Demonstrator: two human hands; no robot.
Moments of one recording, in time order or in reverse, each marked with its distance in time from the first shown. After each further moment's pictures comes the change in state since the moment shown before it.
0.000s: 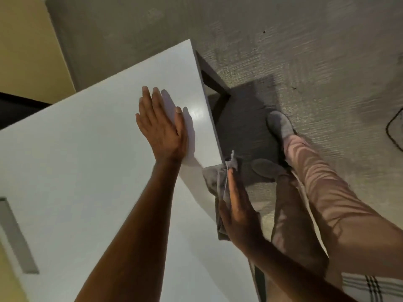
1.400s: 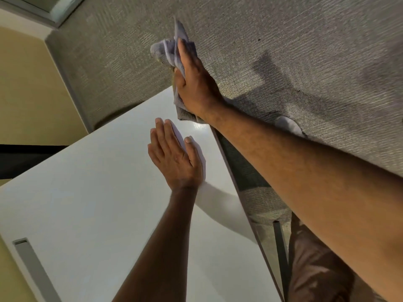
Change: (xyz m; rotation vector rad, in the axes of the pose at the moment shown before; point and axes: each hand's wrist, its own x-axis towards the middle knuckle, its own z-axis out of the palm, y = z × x) left_hand 0.009 0.010 0.005 0.051 -0.046 0.024; right_hand 0.379 -0.101 -0.003 0.078 0.043 -0.097
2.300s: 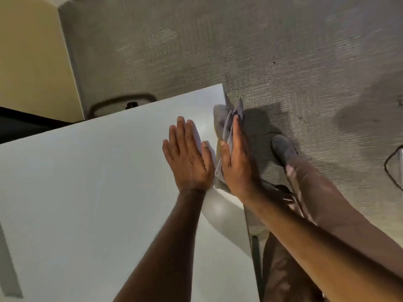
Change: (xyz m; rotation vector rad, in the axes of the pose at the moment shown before) left_hand 0.001 -0.005 -0.001 -0.009 -0.087 -0.015; right_hand -0.158 0.021 -0.002 -0.075 0.028 0.046
